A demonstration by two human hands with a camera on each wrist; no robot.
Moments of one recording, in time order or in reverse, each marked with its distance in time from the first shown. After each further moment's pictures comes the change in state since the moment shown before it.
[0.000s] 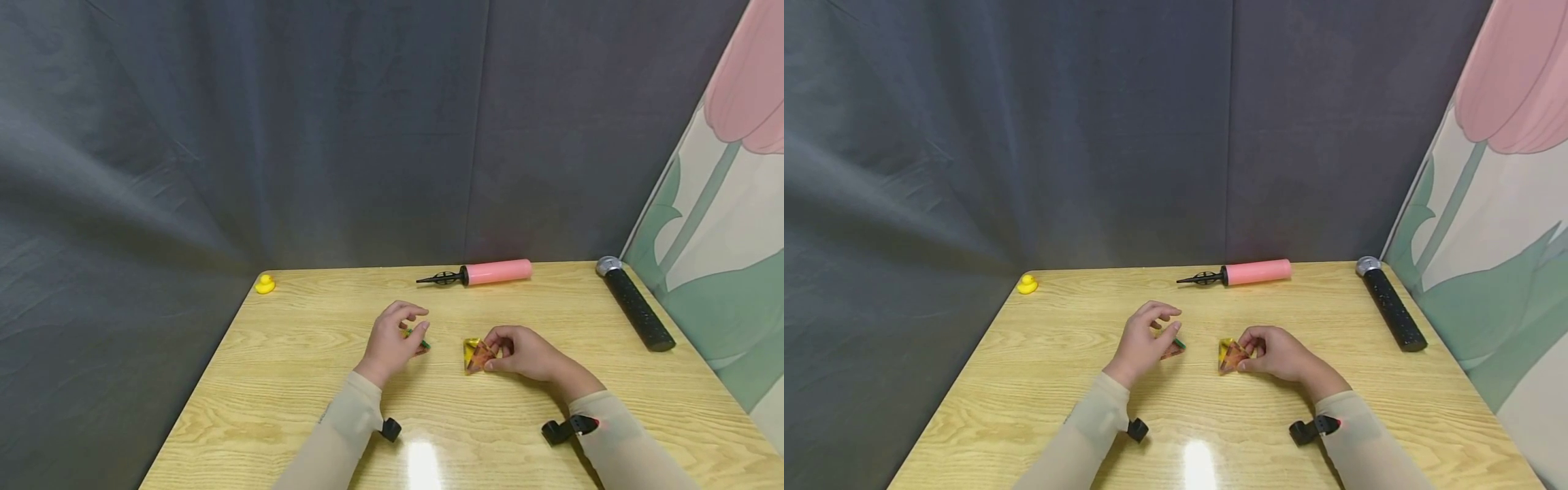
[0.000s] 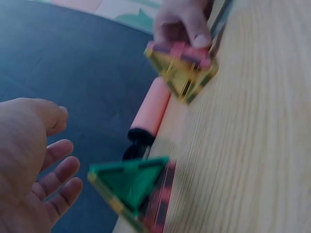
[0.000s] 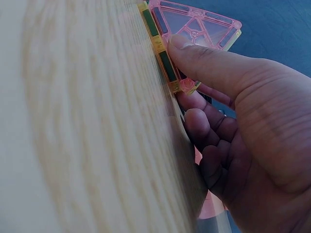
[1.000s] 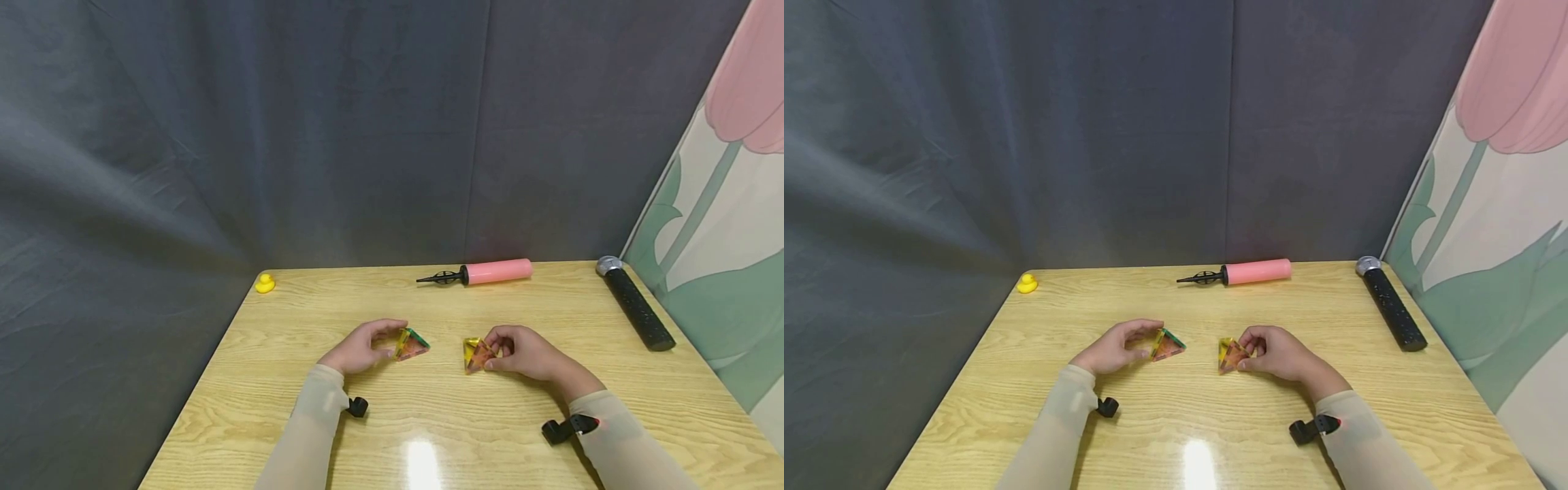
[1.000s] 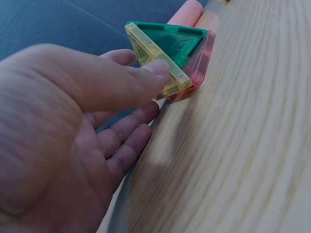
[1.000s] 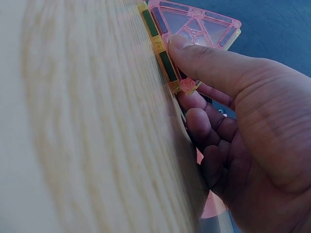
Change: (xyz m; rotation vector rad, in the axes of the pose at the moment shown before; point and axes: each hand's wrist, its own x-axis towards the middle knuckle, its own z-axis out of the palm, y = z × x) left_hand -0.006 -0.074 -0.049 -0.193 -0.522 -0.121; right_hand -0.001 -0.001 -0.002 0.001 0.006 -0.017
